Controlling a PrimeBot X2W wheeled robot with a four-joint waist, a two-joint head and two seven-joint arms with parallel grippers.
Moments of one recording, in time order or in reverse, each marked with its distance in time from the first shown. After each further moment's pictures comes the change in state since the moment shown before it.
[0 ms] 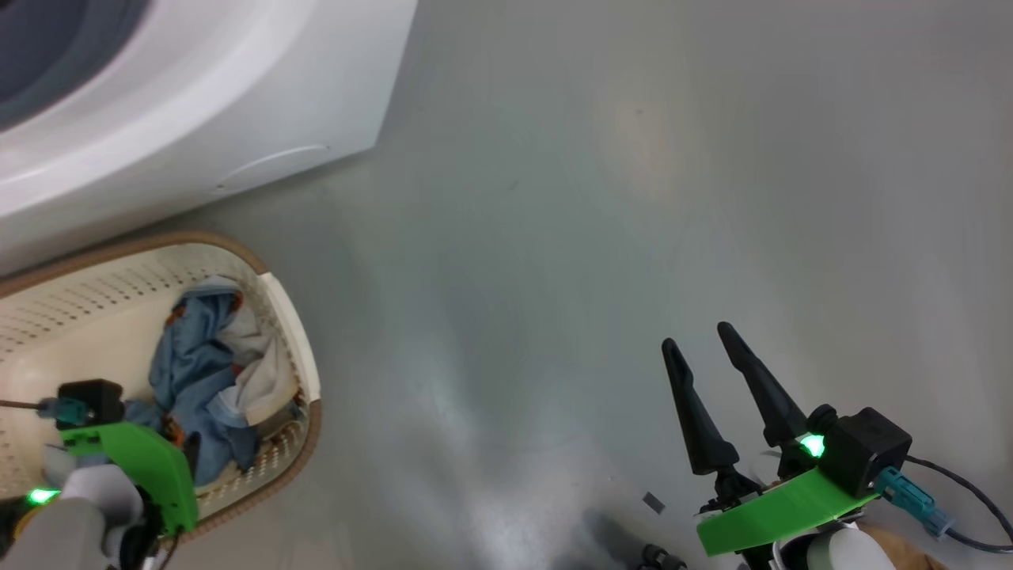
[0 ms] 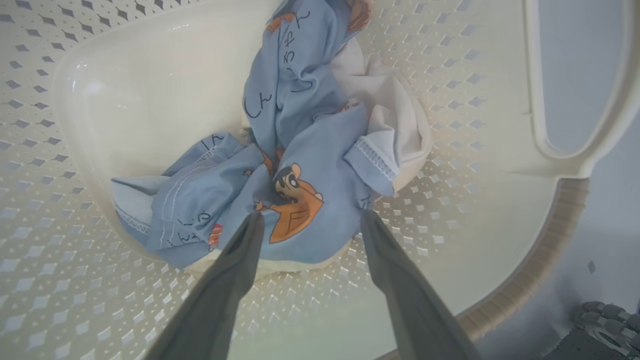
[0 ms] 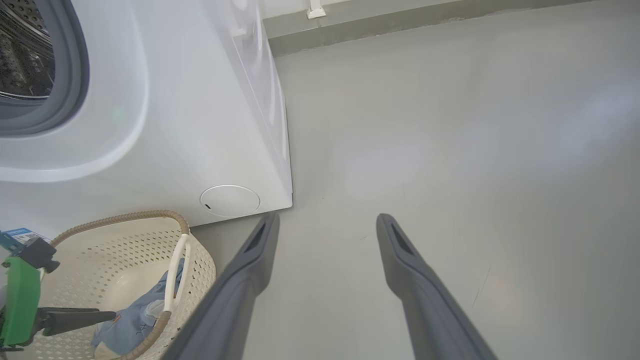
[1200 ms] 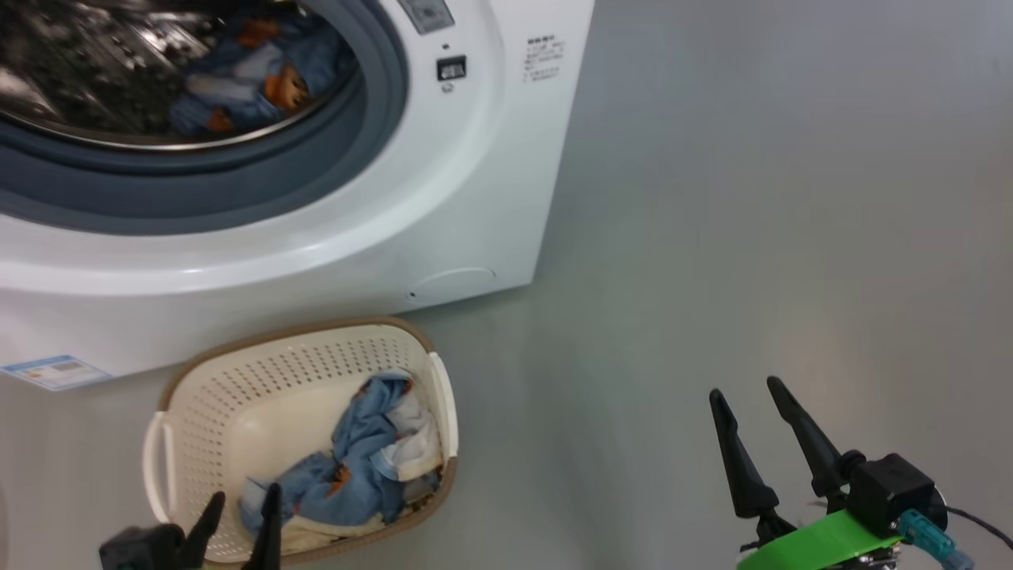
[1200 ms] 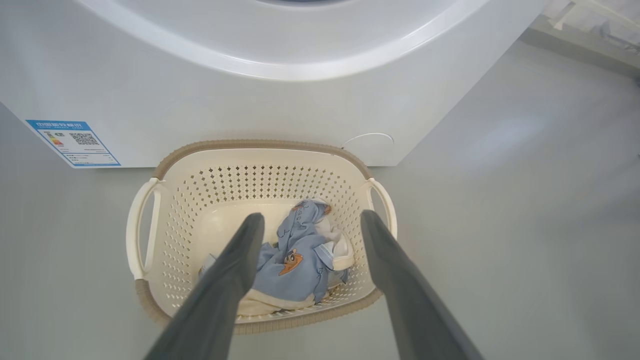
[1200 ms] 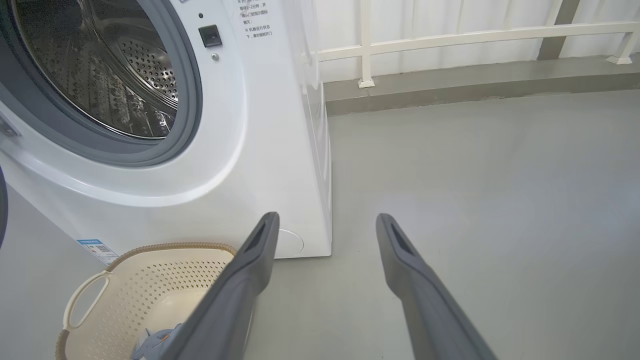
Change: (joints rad) left arm 0.594 -0.153 0.178 -0.772 0.051 -0.011 -0.228; right arm 0.101 -0.001 -0.106 0.033 -0.114 0.000 0.000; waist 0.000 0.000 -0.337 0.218
